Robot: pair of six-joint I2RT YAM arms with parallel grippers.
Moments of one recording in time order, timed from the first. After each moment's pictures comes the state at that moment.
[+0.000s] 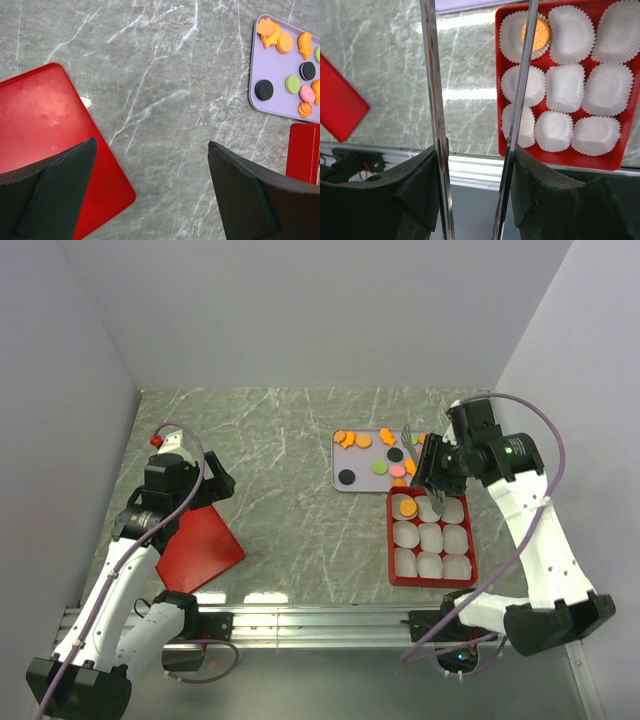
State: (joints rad) left arm -0.19 0.83 0.82 -0.56 -0.02 -0.49; right arm 0.24 1.20 1.47 -1.28 -0.09 0.46
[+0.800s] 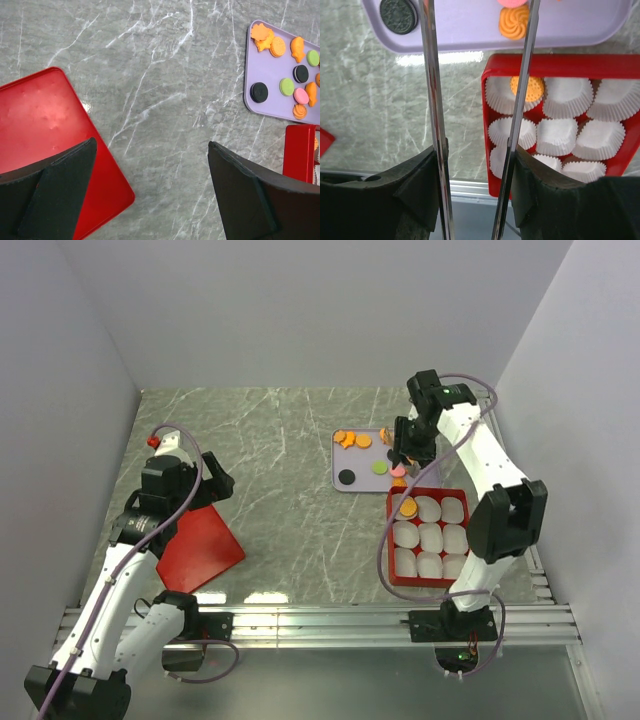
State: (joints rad) left arm -0.19 0.80 0.82 -0.56 -0.03 -0.49; right arm 0.23 1.75 1.70 -1.25 -0.06 0.37
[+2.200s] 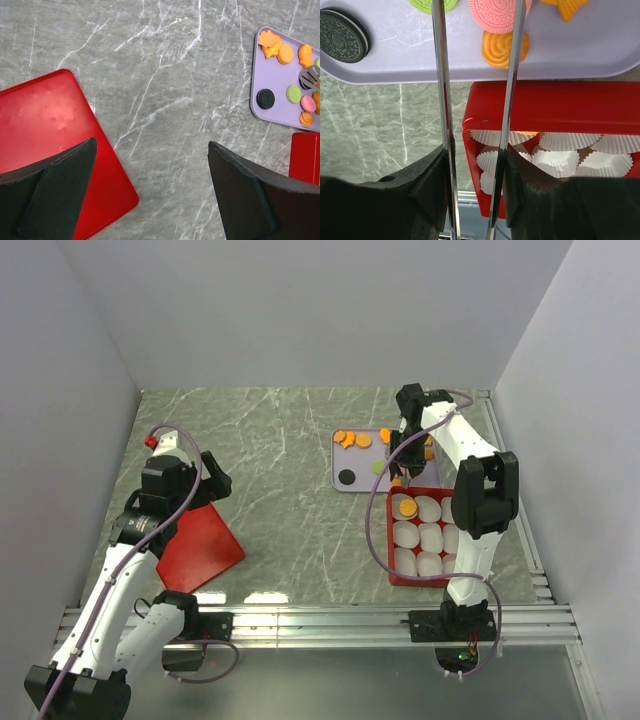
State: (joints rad) left arm -0.19 0.80 0.82 -0.56 -0.07 -0.49; right arm 0.21 1.98 1.70 -1.20 -0.06 0.33
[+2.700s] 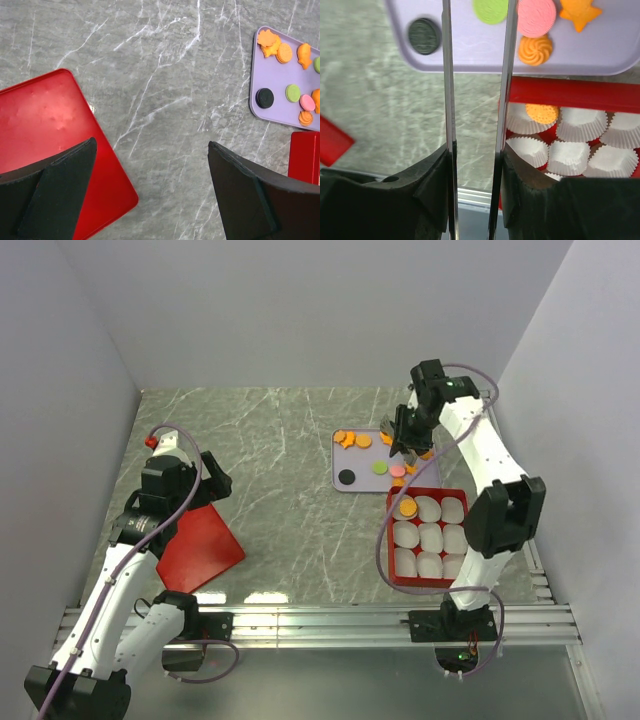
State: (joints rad) left arm -0.19 0.80 0.82 -0.56 -0.06 -0.49; right arm 0.21 1.83 1.79 -1.21 -0.13 0.35
